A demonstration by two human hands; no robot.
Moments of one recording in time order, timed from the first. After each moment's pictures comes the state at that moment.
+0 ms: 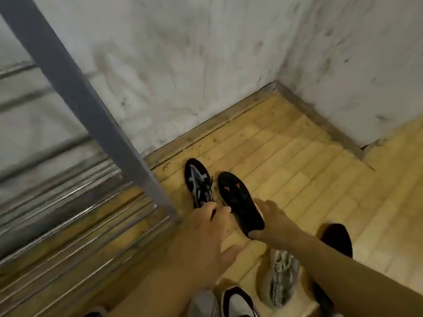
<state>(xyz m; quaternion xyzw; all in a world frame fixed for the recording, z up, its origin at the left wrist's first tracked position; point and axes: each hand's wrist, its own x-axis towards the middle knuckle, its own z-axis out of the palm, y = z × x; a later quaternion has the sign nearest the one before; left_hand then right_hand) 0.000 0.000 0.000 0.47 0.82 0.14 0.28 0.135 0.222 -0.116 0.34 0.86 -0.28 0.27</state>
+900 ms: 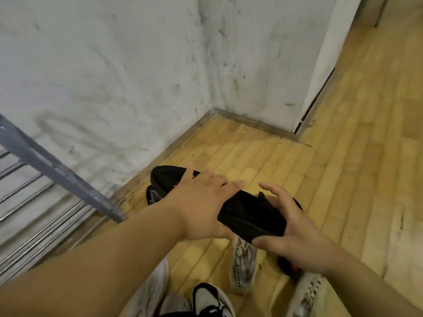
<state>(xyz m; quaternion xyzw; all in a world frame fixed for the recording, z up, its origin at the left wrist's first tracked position) 0.156 0.112 0.093 0.71 0.68 -0.14 0.12 0.380 0.194 0.029 0.27 0.74 -0.60 -0.13</state>
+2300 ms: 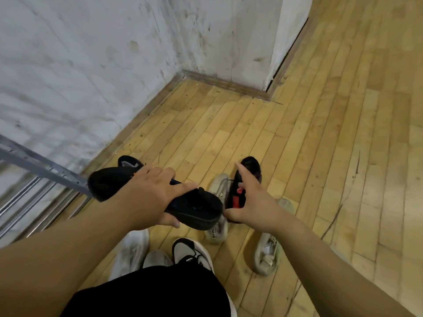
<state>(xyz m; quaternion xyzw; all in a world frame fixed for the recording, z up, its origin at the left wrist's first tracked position) 0.144 0.060 0.030 0.73 0.64 -0.21 0.07 0.405 0.182 -0.055 0.37 0.78 -0.50 -0.06</state>
